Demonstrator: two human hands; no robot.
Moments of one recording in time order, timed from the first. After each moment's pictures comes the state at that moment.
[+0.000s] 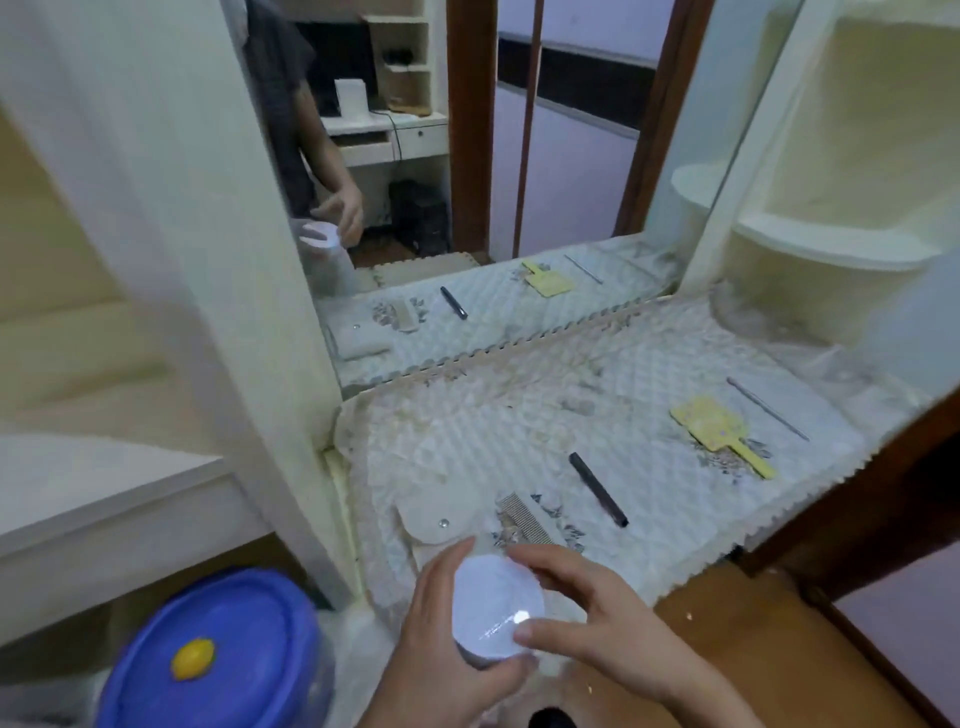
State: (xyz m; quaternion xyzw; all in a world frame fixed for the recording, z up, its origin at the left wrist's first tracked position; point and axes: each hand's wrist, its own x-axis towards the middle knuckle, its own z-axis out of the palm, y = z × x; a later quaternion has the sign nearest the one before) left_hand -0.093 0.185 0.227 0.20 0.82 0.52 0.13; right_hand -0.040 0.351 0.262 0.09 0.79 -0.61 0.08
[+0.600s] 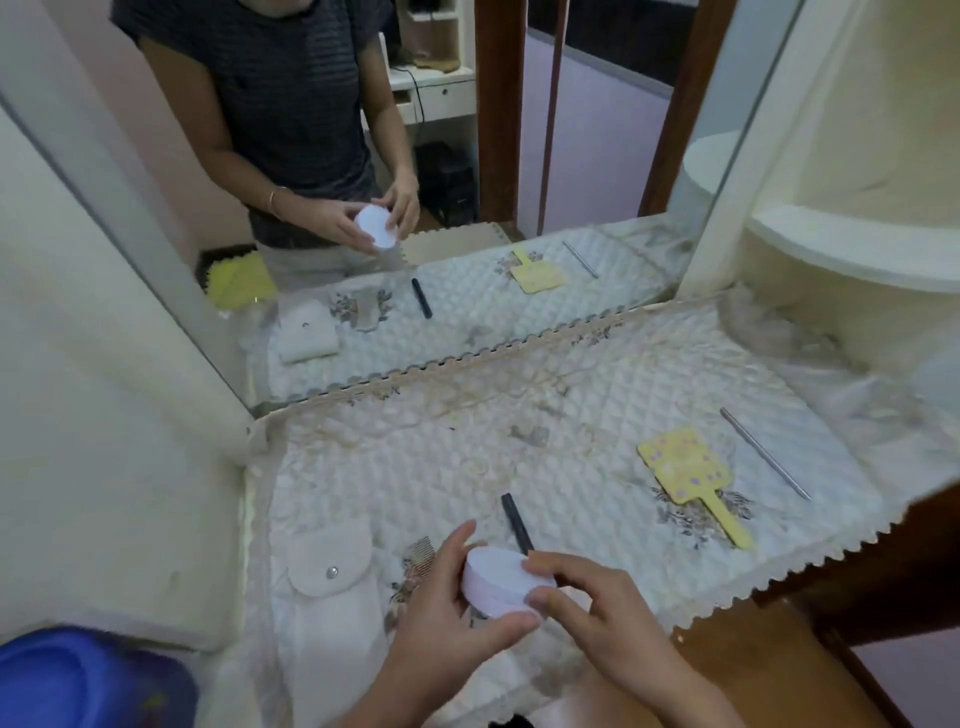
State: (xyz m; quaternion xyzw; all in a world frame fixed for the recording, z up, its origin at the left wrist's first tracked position) left_hand -0.119 0.344 0.221 0.07 0.75 0.60 0.26; right_hand -0.070 0.511 0.235 0.10 0.83 -0.55 0.03
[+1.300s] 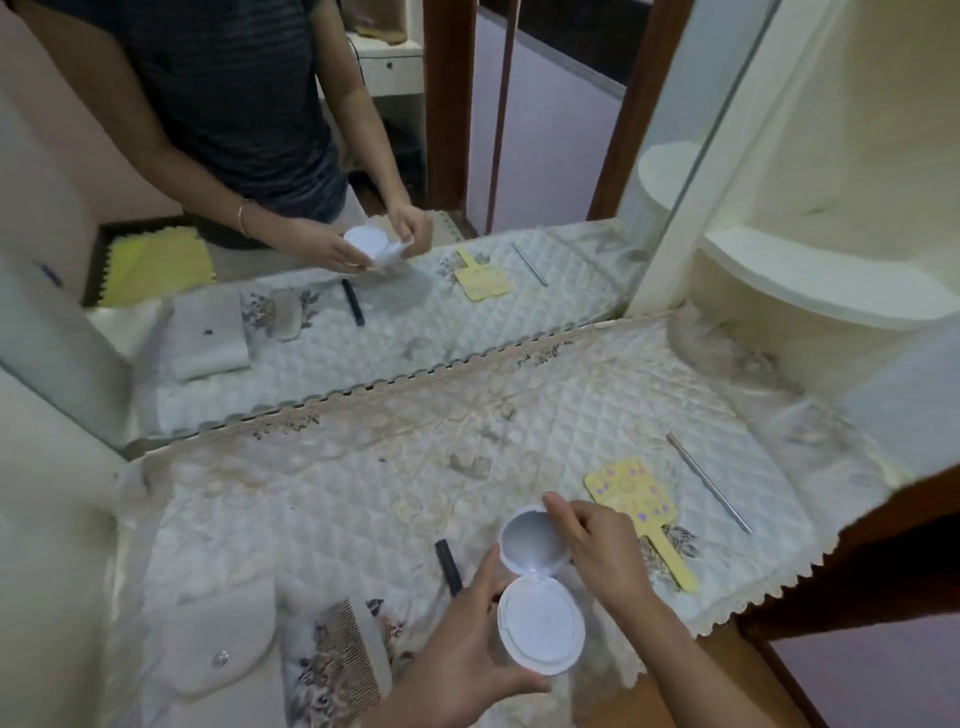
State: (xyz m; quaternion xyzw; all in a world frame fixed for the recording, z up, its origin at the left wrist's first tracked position) left_hand -0.158 0.430 0.196 0.22 0.74 0.50 0.39; right_hand -0.150 0.608 0.200 0.23 0.88 -0.41 -0.05
